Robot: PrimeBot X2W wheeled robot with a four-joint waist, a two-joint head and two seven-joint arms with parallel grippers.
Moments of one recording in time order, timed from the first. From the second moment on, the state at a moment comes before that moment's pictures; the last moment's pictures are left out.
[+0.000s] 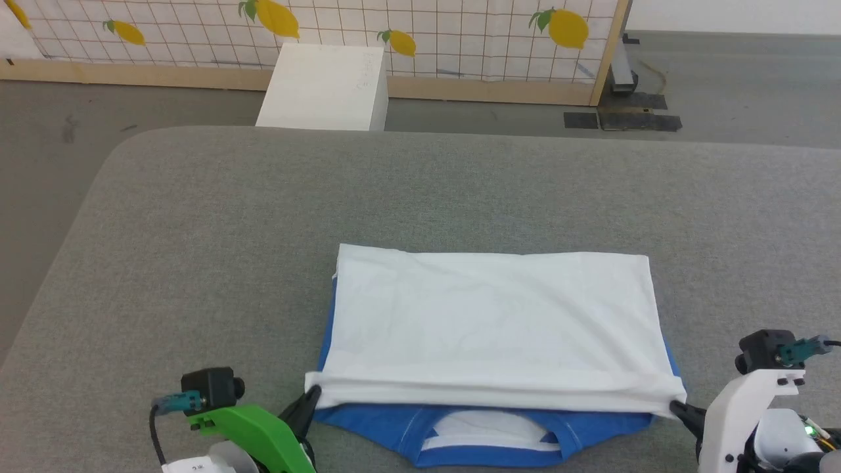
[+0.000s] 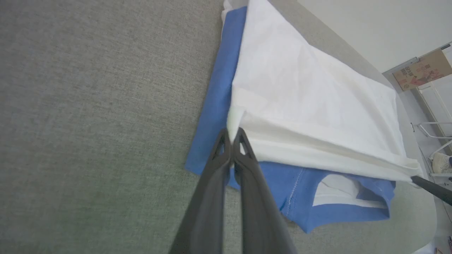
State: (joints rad) left arm -0.02 0.29 -0.34 0.16 -0.89 0.02 0.18; right arm 0.02 -0.21 -0.08 0.06 0.46 0.13 0.78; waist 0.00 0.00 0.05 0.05
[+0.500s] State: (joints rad) left arm 0.00 0.29 -0.35 0.18 -0.92 0.09 0.28; right arm 0.03 -0.23 -0.04 0.08 0.45 0.13 0.80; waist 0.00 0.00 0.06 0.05
